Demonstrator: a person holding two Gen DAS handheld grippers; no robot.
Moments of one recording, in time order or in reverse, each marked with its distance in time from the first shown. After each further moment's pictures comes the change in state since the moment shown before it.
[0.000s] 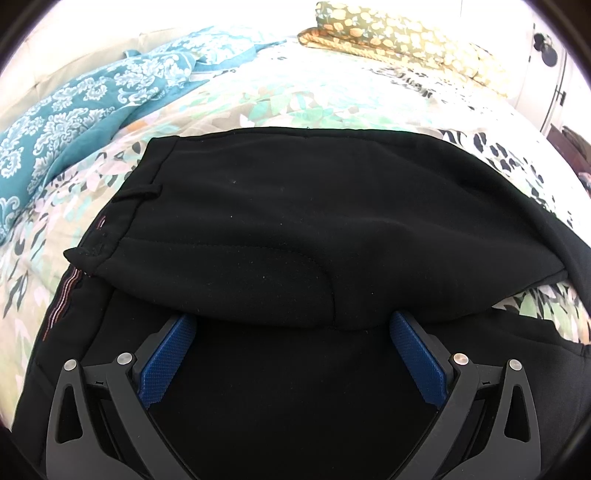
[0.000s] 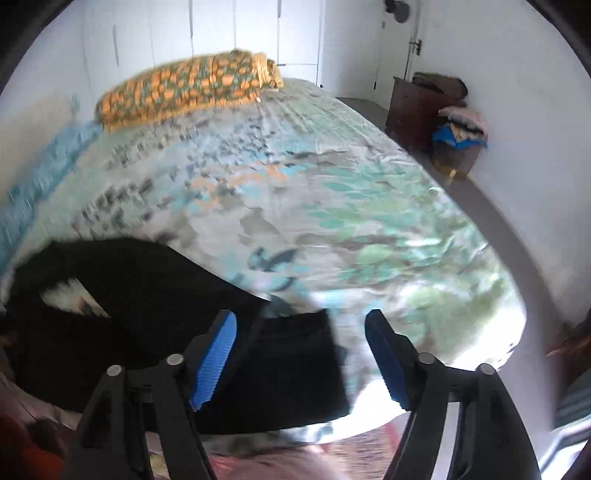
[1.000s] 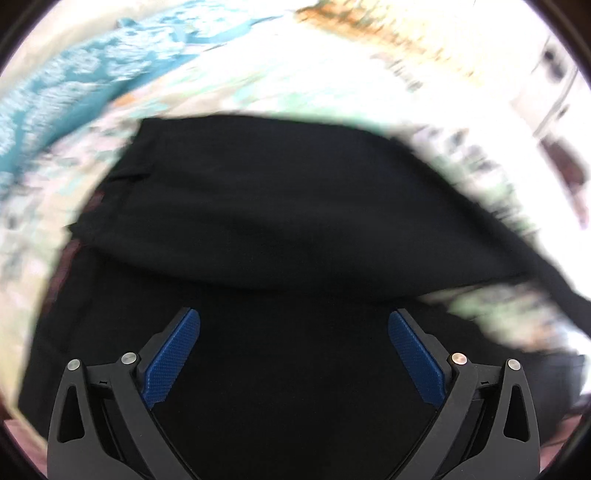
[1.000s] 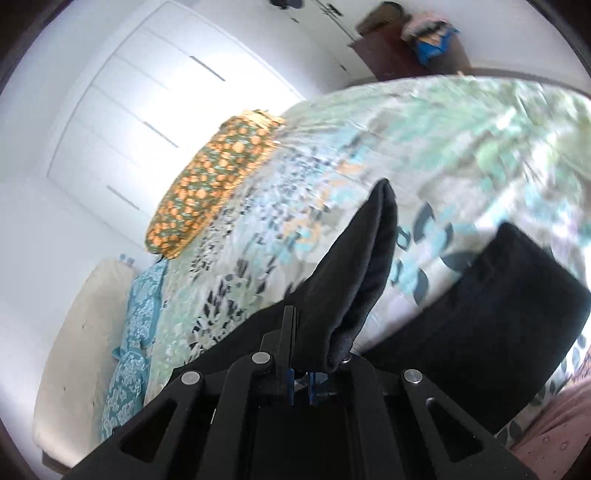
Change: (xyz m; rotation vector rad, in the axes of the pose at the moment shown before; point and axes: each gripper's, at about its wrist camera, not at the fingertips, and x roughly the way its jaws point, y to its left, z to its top) left arm -0.038 -0.013 0.022 -0.100 0.120 -0.188; right arm 0.067 0.062 0.001 0.332 -0.206 0.302
